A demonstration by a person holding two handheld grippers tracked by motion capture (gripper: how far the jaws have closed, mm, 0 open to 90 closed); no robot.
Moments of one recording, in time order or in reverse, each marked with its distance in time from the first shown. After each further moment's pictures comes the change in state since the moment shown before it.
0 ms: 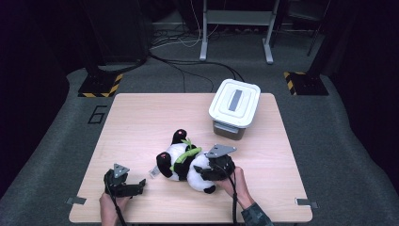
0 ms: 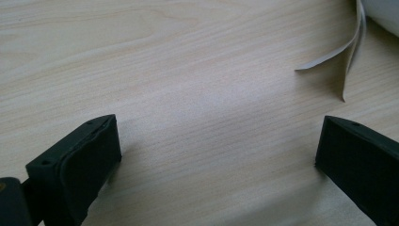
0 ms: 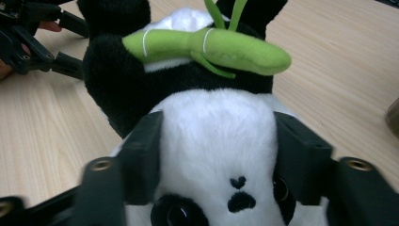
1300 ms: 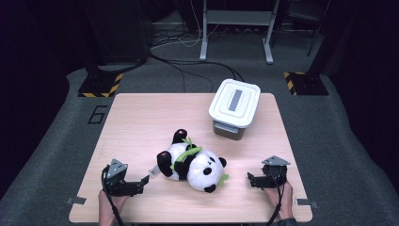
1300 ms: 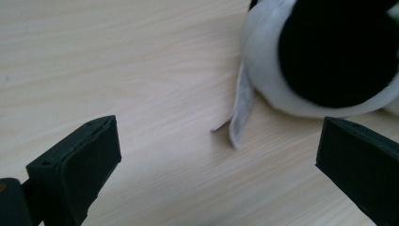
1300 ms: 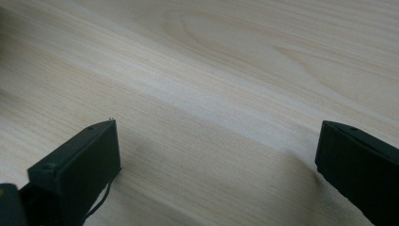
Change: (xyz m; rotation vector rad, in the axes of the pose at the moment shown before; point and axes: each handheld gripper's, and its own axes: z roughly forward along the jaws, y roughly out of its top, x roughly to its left) left arm -0.020 0.037 -0.049 -0.148 -0.166 0.037; right arm -0.101 -0.137 -0.065 0.125 -0.401 0.281
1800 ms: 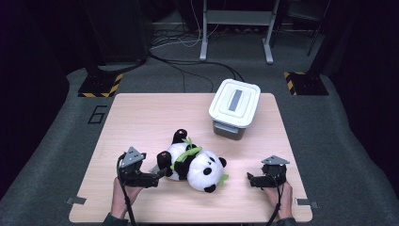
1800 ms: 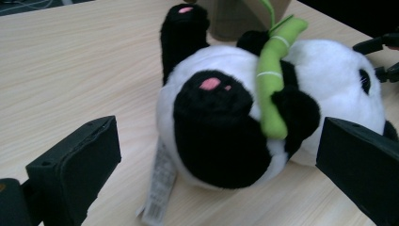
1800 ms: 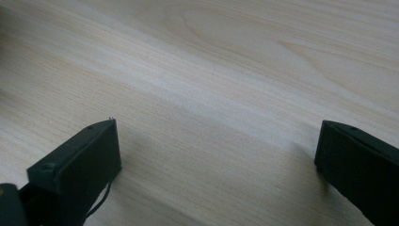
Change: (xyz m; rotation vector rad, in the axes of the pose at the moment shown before) left arm -0.038 0.050 0.011 -0.035 -0.148 0.084; right arm -0.001 0.000 0.002 0.021 0.013 0.008
